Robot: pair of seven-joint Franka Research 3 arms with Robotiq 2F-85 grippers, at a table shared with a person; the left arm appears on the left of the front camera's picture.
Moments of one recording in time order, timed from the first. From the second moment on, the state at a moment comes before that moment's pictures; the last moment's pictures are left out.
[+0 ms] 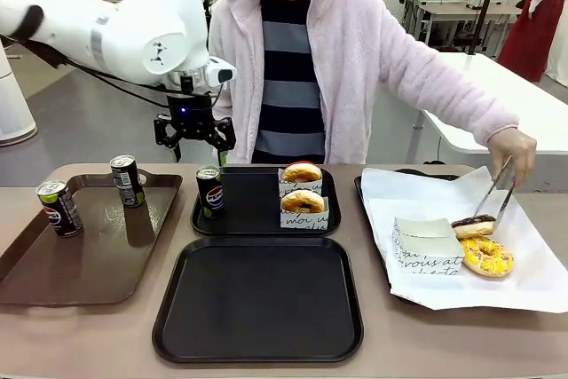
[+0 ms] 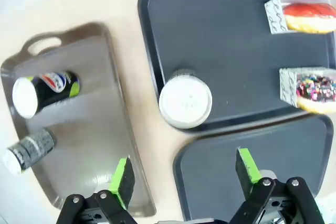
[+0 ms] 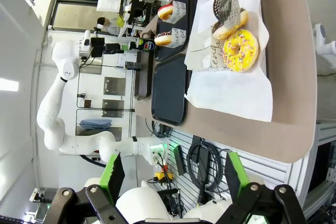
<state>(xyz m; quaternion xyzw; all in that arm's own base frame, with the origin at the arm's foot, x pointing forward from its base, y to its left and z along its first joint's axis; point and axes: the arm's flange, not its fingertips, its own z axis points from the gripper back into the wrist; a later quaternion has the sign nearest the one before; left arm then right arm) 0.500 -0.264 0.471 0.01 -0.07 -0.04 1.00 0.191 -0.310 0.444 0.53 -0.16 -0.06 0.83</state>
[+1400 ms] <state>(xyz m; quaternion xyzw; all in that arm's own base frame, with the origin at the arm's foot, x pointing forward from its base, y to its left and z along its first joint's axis) 0.483 -0.176 0.488 -0.01 -0.06 -0.02 1.00 0.191 -0.310 0.444 0.53 -0.16 -0.06 0.83</state>
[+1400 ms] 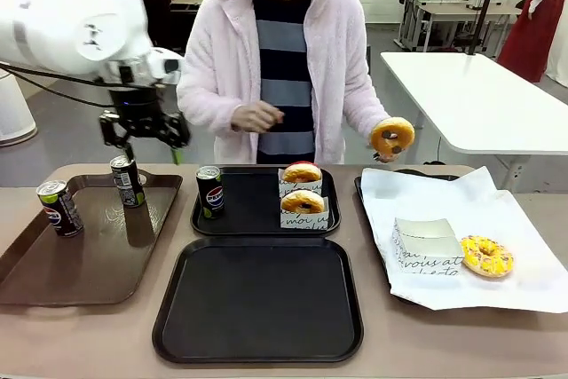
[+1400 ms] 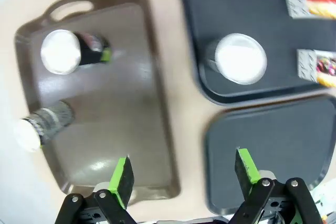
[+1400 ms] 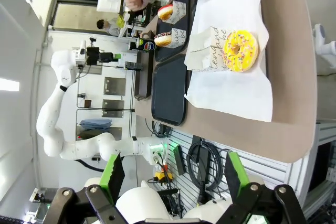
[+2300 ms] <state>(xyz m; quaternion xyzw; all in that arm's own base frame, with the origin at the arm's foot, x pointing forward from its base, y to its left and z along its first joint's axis) 0.529 0.041 0.488 -0.05 -0.02 0.12 0.99 0.192 -0.310 0.444 0.53 -0.16 -0.06 0.83</state>
